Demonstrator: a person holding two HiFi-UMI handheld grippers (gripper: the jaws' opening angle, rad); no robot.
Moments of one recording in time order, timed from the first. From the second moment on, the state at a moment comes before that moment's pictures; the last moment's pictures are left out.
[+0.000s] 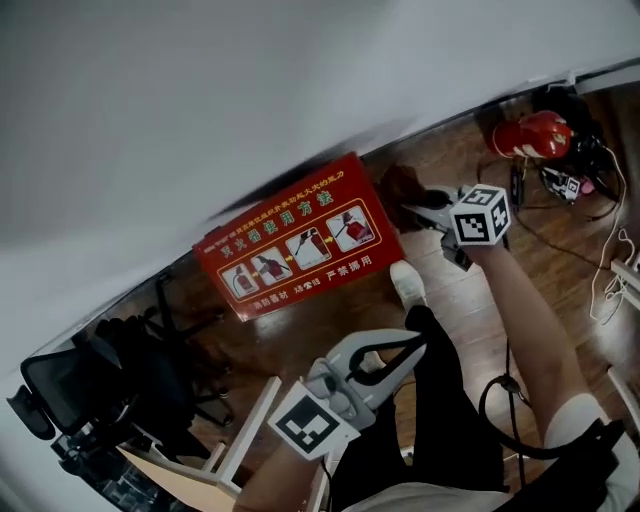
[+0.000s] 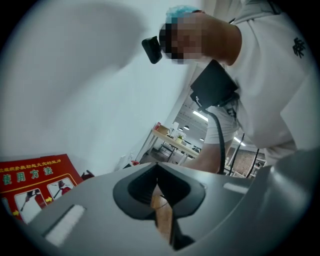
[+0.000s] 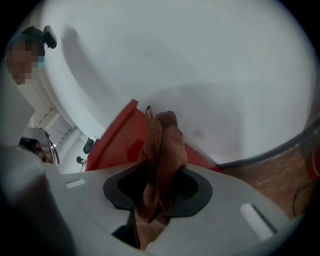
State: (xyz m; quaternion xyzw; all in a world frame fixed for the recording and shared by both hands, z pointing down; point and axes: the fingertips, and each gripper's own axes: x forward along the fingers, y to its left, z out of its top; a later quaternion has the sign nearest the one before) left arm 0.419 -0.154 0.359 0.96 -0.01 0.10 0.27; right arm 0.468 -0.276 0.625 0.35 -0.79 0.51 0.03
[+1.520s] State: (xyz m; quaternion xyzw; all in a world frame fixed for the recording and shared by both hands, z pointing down) left arm 0.245 -0.101 0.399 0.96 -0.18 0.03 0.21; right arm 0.350 -0.164 0.575 0.36 -0.83 0.41 0.12
